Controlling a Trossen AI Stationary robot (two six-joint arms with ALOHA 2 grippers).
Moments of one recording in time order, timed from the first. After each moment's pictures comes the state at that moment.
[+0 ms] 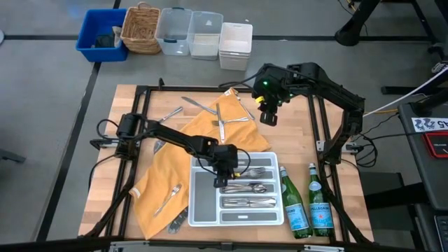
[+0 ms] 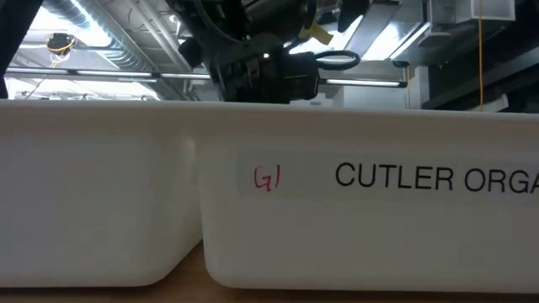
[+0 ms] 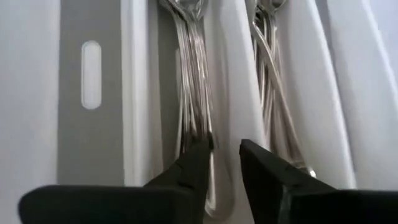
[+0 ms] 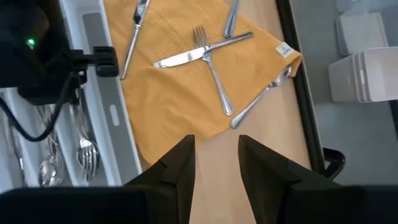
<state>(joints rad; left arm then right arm) -0.10 1.97 1.28 -0.30 0.23 -0.20 -0.24 1.74 2.21 -1.57 0.05 -0.10</state>
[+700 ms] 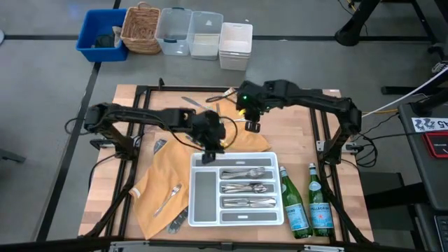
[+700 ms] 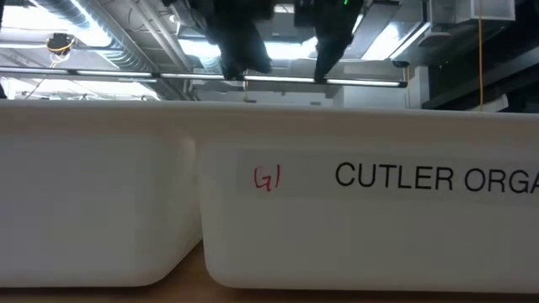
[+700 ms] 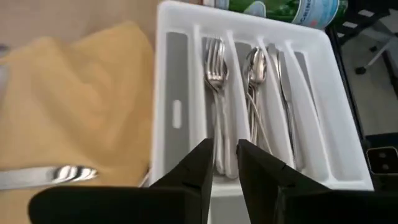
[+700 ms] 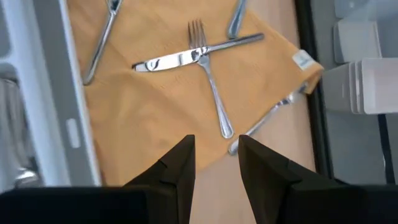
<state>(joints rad) 0.05 1.59 1.28 -0.53 0.22 -0.12 -0.24 1.75 1.80 -1.18 0.11 -0.18</state>
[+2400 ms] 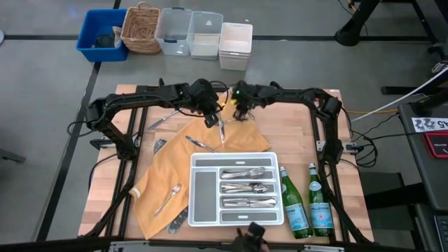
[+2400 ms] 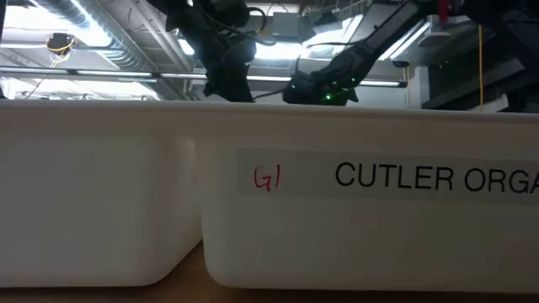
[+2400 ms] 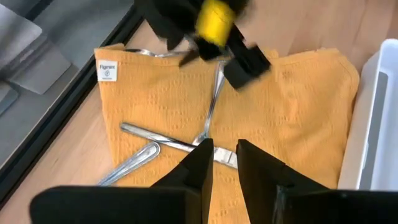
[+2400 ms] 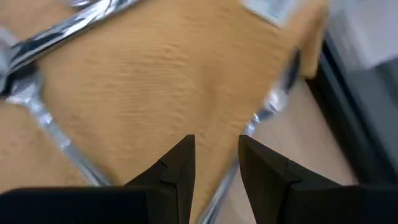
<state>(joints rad) 0.39 1.58 1.28 -0.56 -0.04 -0.08 -0.51 2.01 1.40 -0.43 0.12 -0.11</state>
